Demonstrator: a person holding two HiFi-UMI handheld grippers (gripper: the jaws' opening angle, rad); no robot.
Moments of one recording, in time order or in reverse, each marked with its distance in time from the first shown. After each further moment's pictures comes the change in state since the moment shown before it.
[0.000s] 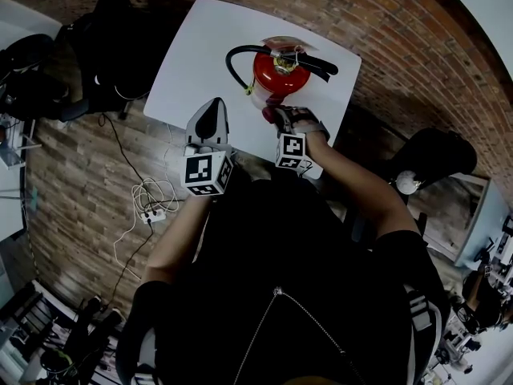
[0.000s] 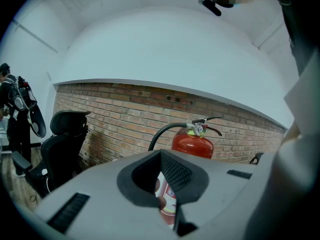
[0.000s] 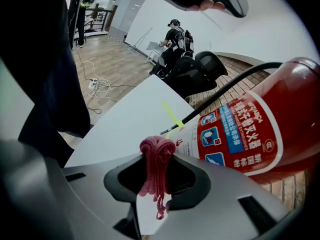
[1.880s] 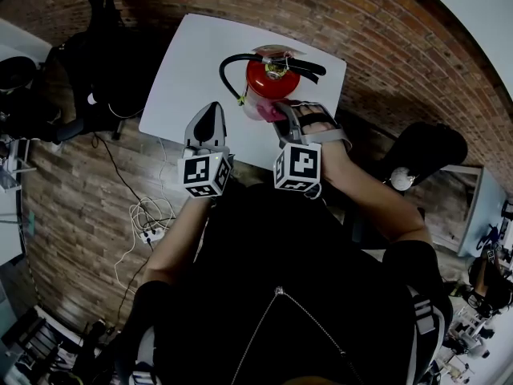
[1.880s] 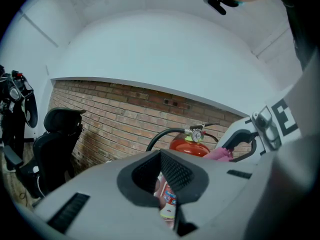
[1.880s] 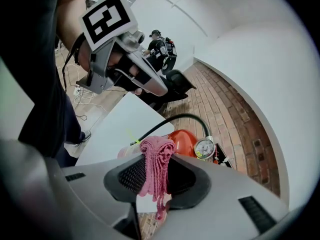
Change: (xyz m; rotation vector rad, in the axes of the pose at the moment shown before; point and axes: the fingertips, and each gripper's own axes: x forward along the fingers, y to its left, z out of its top) left arm 0.001 -0.002 0.010 -0.035 -0.033 -0.066; right arm -0.178 -0.123 0.063 0.053 0.047 -0.182
